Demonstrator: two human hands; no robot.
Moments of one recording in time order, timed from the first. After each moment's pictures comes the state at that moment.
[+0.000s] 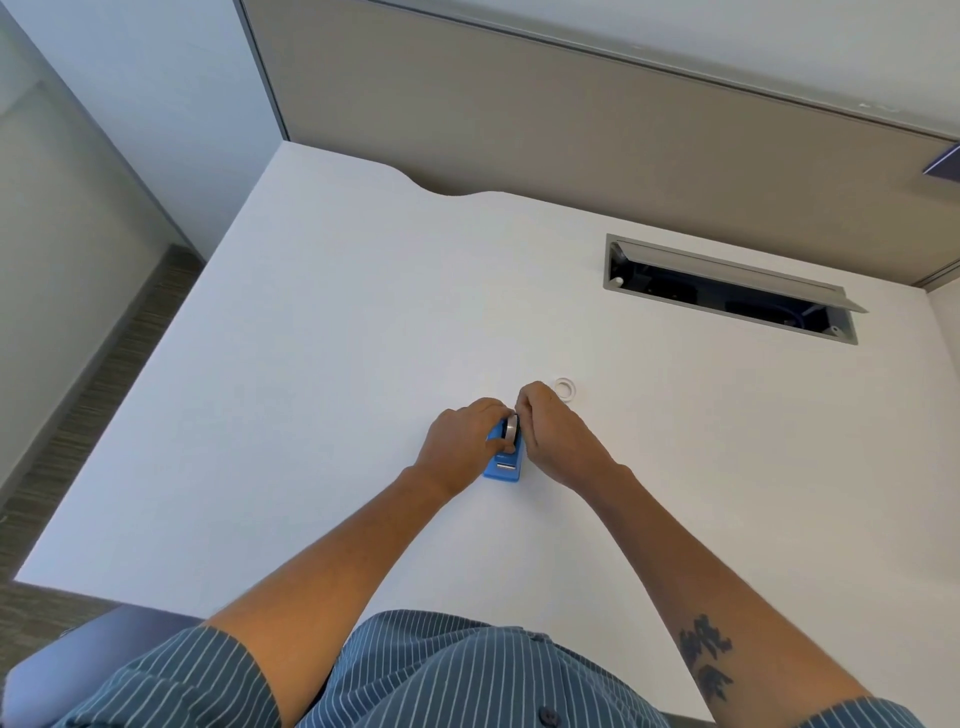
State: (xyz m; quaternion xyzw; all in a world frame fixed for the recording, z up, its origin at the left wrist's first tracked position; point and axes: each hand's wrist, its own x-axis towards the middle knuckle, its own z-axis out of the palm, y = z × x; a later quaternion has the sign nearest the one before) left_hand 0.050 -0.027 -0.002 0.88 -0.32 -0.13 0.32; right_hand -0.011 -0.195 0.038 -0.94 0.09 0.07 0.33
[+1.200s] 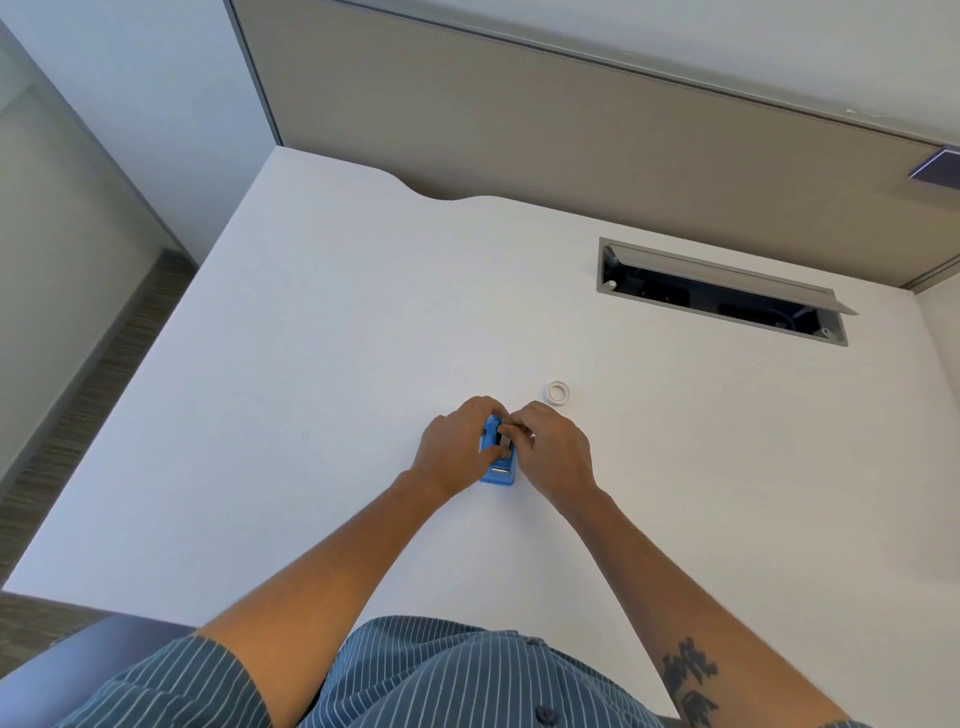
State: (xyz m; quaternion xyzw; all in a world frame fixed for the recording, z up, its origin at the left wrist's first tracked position) left_hand 0.050 -0.029 -0.011 0.88 -0.27 -0.16 0.35; right_hand -0.024 -0.179 0.027 -0.95 0.16 -0.02 0.28
